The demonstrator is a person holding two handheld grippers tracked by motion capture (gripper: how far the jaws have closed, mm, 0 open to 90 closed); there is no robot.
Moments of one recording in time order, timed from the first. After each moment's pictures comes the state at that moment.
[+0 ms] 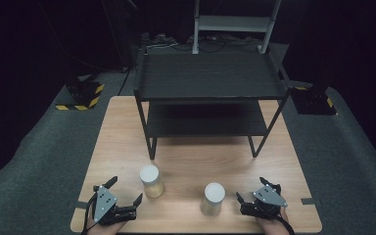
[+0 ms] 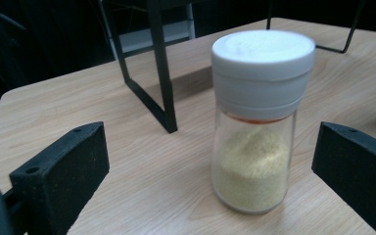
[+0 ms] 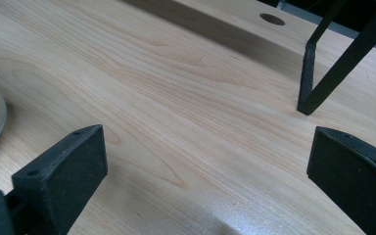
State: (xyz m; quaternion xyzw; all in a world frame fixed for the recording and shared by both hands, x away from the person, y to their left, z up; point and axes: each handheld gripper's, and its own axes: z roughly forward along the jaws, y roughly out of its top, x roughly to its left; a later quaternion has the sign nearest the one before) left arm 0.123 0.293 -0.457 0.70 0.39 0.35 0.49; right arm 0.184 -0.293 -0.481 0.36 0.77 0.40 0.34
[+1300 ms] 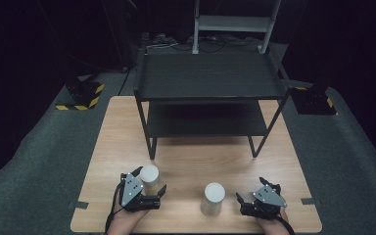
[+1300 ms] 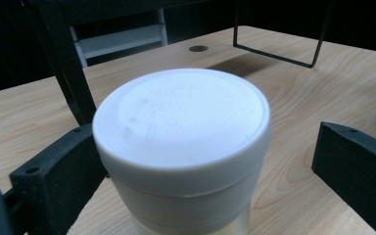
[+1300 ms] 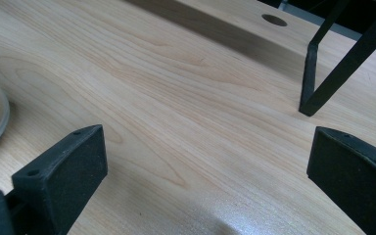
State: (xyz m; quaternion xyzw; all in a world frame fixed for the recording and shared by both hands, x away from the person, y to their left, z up) left arm 0.174 0.248 -0.463 0.71 0.36 0.31 0.51; right arm 0.185 -0.293 -0.481 0.36 0.77 0.40 0.34
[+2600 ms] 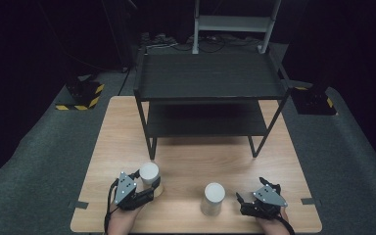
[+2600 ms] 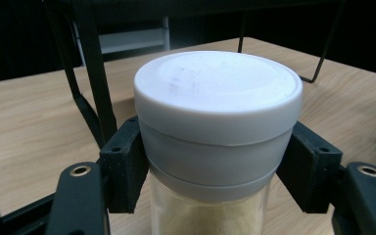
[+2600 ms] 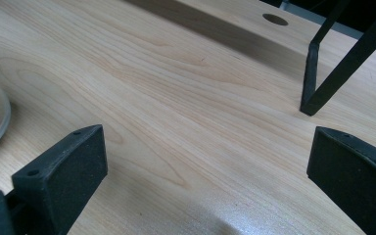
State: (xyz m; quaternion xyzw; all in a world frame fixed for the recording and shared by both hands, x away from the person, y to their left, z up) left arm 0.171 0.263 -0.455 0.69 0.39 0.29 0.53; right arm 0.186 -0.294 -0.481 0.36 0.77 0.41 0.34
